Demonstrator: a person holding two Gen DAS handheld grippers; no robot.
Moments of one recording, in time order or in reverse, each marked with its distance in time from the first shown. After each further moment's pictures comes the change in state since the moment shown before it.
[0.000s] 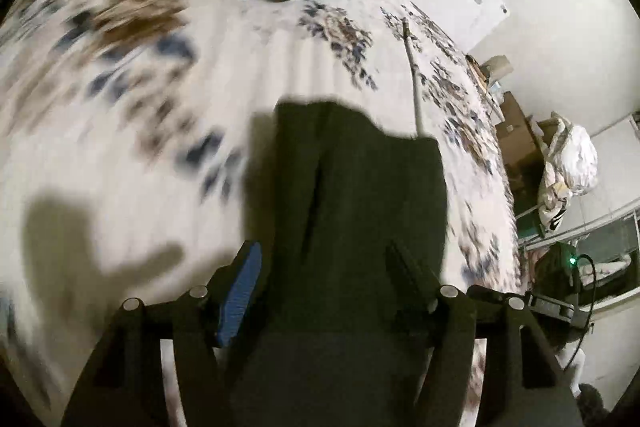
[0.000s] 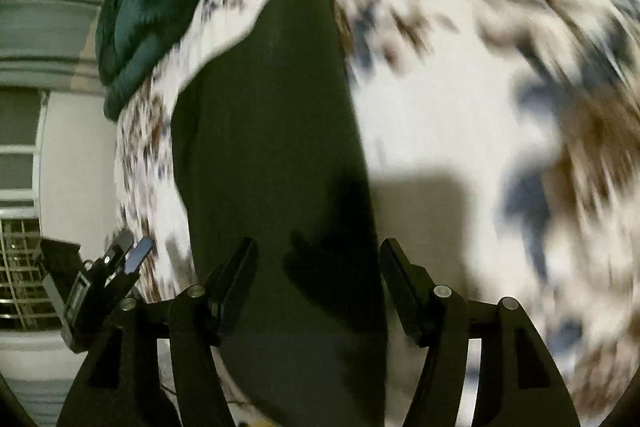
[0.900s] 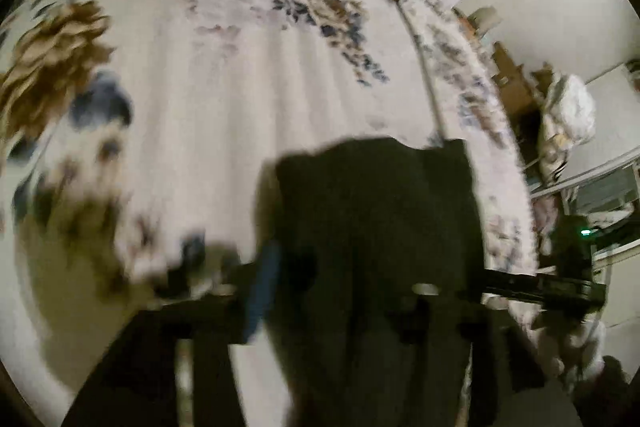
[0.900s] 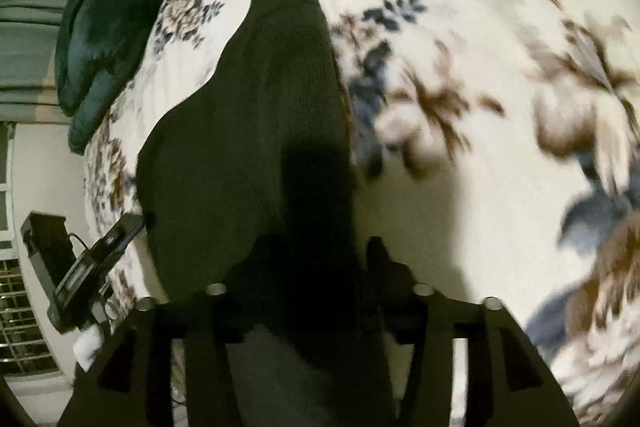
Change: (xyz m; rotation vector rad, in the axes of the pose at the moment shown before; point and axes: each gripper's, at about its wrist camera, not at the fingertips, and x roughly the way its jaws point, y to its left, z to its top) left arm 0.031 0.024 0.045 0.120 0.125 -0.048; right arm 0.061 0.026 0.053 0.072 0.005 -0.103
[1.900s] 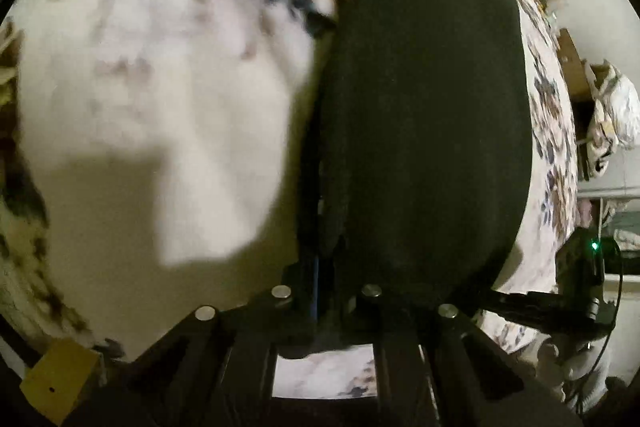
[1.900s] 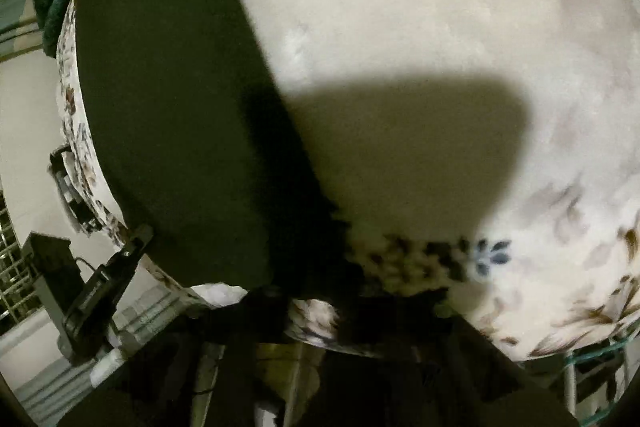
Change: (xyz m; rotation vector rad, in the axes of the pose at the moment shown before) left arm -0.093 -0.015 -0.395 -0.266 0.141 0.217; right arm 0.047 -0.120 -0.401 0.107 0.287 -0.010
